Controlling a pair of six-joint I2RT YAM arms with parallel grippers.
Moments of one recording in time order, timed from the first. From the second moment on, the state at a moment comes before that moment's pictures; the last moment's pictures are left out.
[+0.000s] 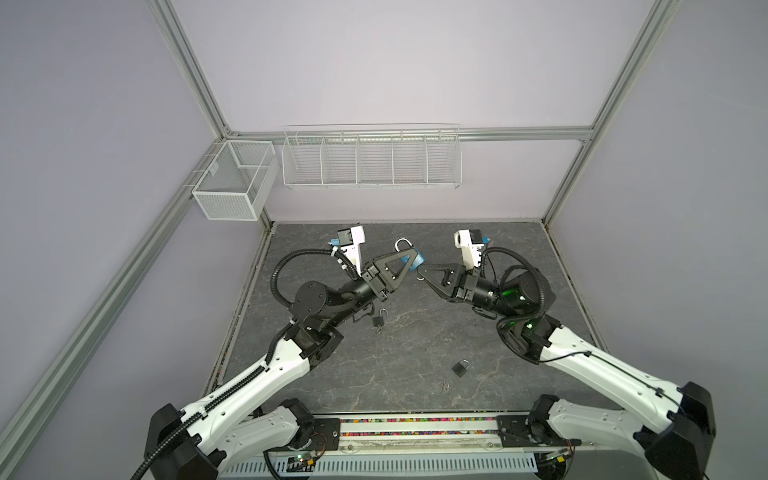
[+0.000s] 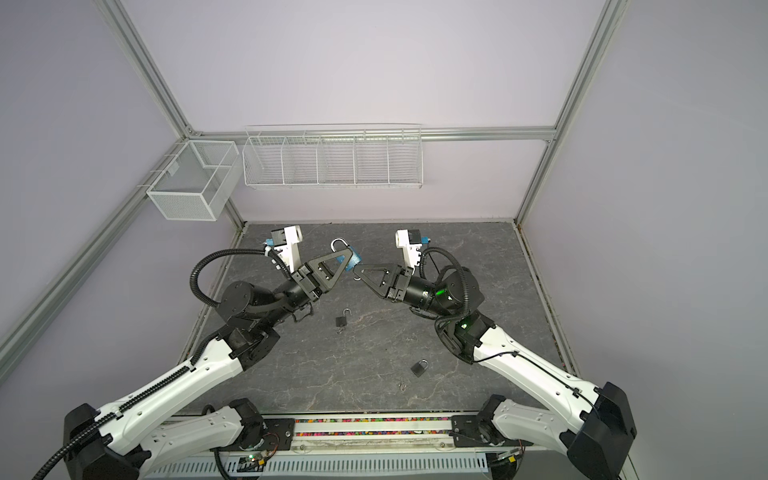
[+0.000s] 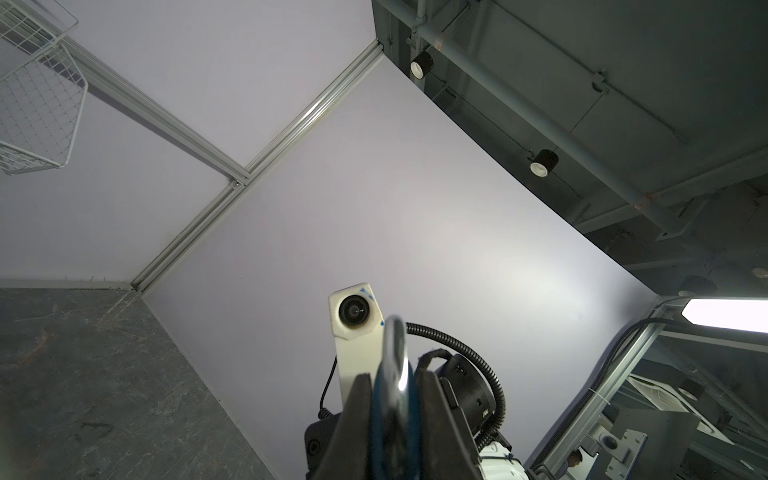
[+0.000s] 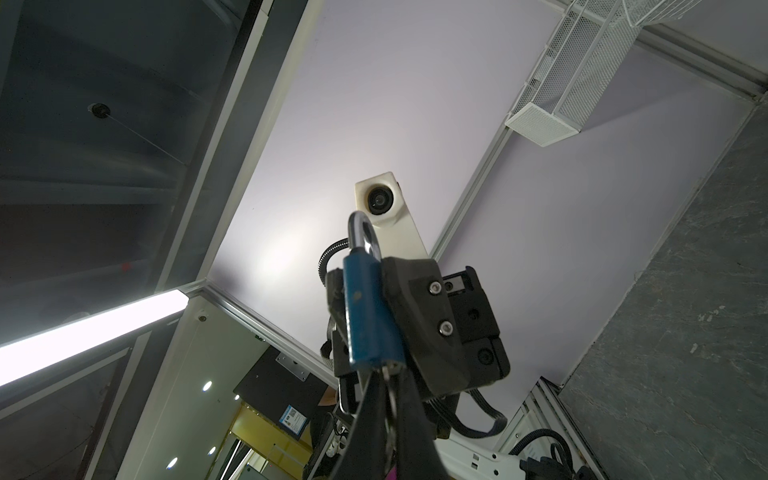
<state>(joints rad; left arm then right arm) -0.79 1.04 0.84 0.65 0.32 -1.00 0.79 1.11 0.89 0.59 -0.53 1.33</state>
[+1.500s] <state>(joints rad) -0.78 1.05 0.84 0.52 0.13 -1.21 0.77 1.16 1.02 0.22 -0.45 0.91</state>
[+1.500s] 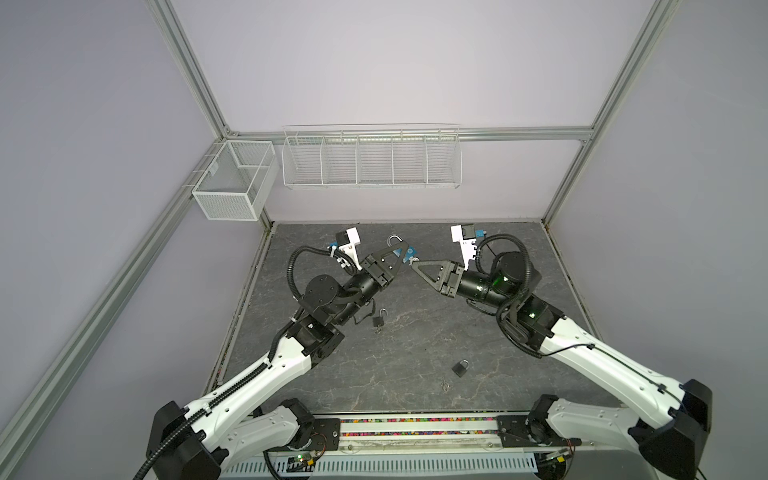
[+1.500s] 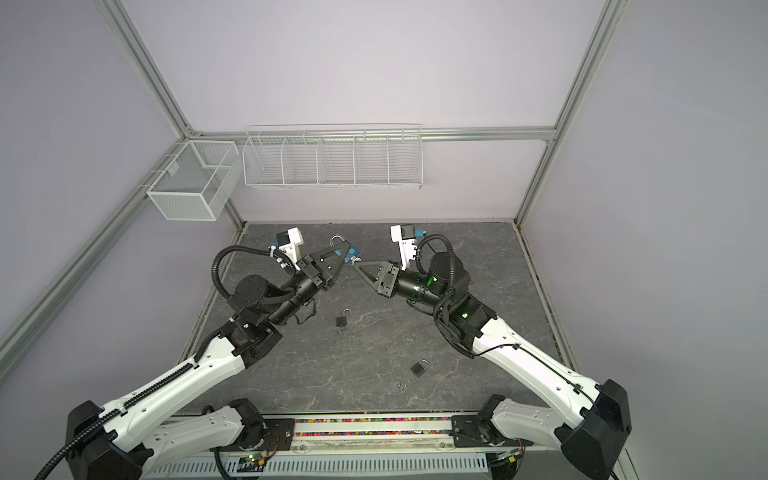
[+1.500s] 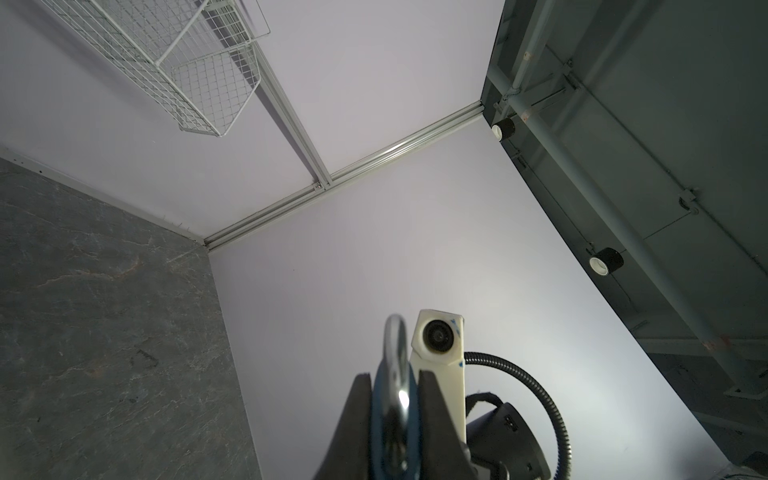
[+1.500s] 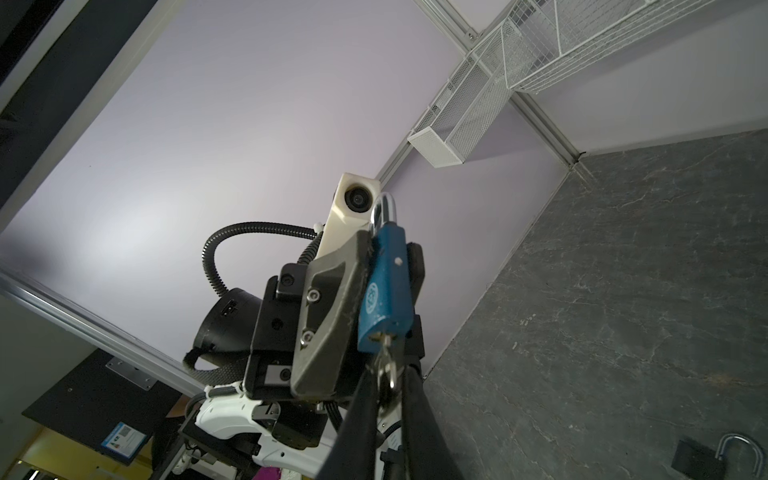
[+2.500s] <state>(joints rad) -0.86 1.04 0.85 0.45 0.00 -1.14 0.77 1.16 1.06 0.16 -0.45 0.96</state>
